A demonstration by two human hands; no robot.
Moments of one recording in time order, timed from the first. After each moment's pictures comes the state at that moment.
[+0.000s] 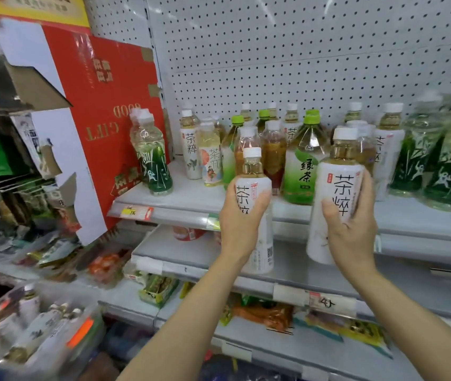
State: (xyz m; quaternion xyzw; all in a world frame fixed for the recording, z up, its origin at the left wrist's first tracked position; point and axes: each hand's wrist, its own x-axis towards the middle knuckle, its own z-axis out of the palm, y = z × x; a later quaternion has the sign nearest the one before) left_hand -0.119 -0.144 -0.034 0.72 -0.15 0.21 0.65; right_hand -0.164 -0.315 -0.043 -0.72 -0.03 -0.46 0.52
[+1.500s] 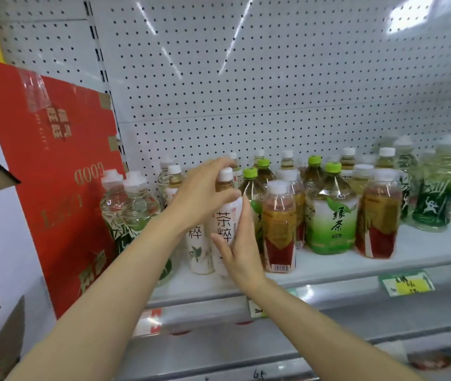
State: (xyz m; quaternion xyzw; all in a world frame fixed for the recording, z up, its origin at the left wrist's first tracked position) left_hand 0.074 -0.005 0.118 0.82 -0.44 0.19 0.31; right_hand 0.030 -0.100 -0.011 -0.79 -0.03 -0.45 0.42
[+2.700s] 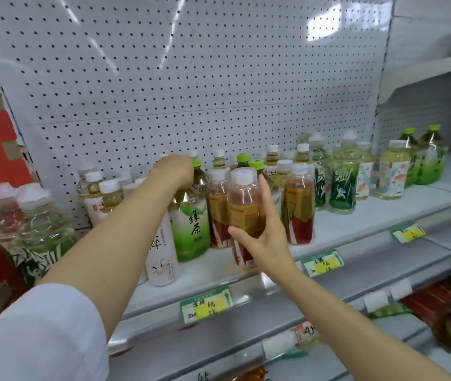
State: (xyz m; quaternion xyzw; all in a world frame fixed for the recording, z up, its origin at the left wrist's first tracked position) left_hand 0.098 -0.137 0.150 0.93 -0.34 0.15 -0.03; right_hand -0.075 -0.222 0.003 -0.76 0.04 -0.48 0.43
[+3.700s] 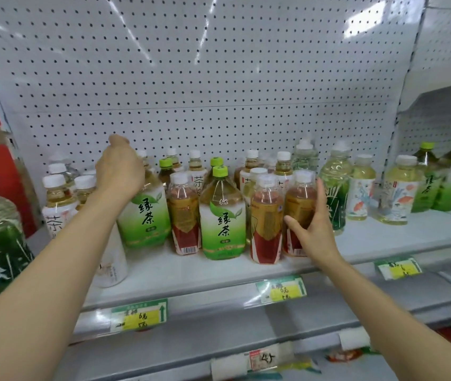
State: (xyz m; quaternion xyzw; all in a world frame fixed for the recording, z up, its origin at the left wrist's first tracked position) left_hand 0.064 -0.152 0.136 0.89 -0.13 0.27 0.35; right_hand -0.116 -0.448 -0.016 -0.80 0.14 -0.46 0.36
